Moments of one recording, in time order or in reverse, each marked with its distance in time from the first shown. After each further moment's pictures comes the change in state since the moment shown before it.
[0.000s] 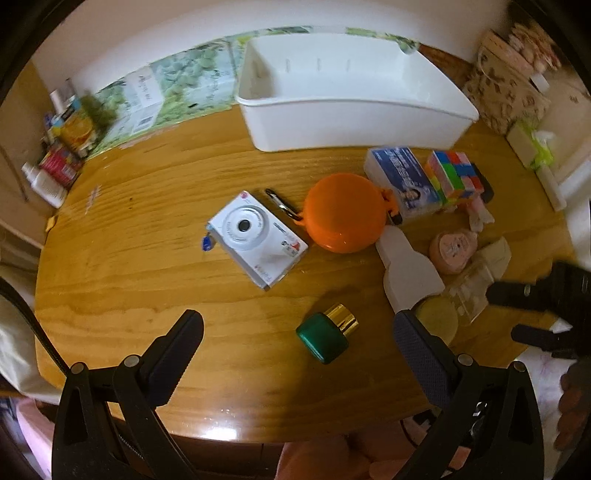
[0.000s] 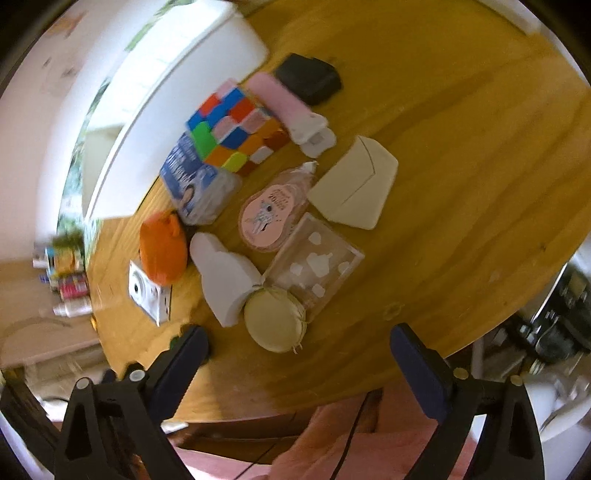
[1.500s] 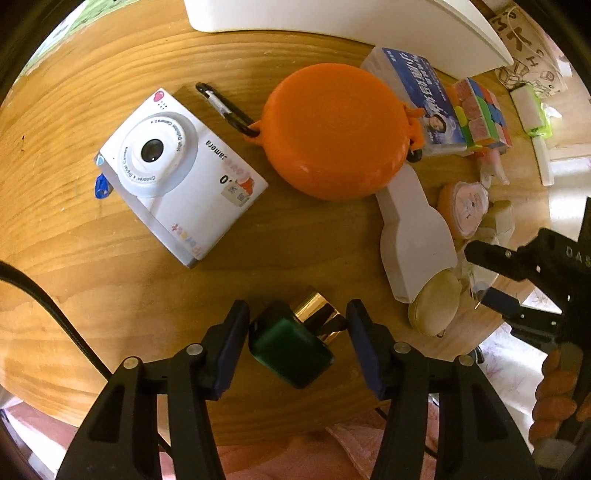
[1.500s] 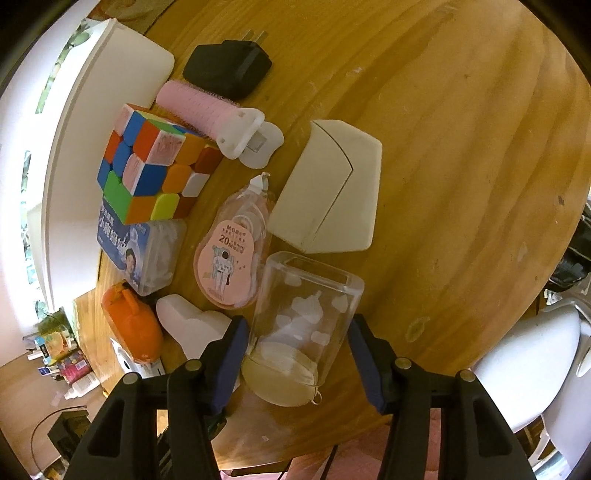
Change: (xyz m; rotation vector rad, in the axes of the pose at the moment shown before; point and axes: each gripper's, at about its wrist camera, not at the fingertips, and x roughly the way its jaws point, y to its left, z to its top) left arm 0.101 0.014 0.037 -0.037 0.400 -0.240; right arm 0.026 -0.020 0.024 0.268 0.015 -0.066
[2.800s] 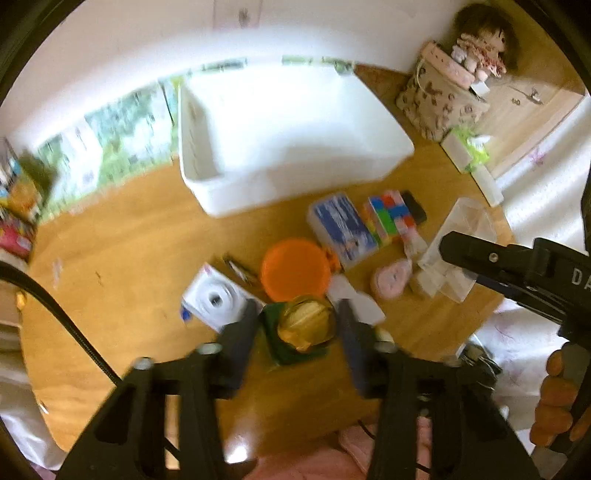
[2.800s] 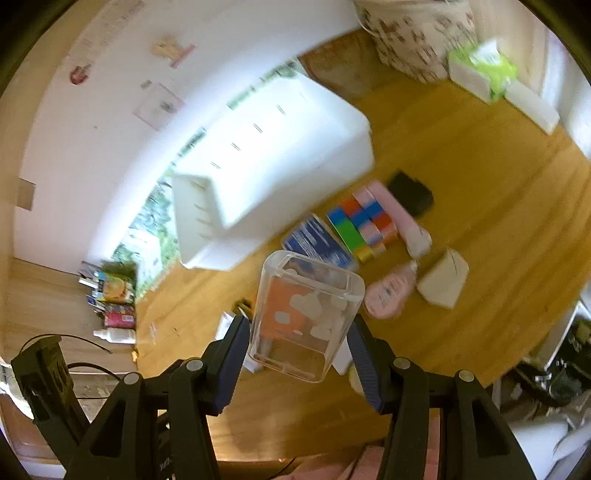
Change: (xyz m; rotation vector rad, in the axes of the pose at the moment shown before) left arm -0.139 -0.032 0.002 0.226 -0.376 0.046; right arm -0.113 0.106 -0.059 -0.400 -0.307 0.191
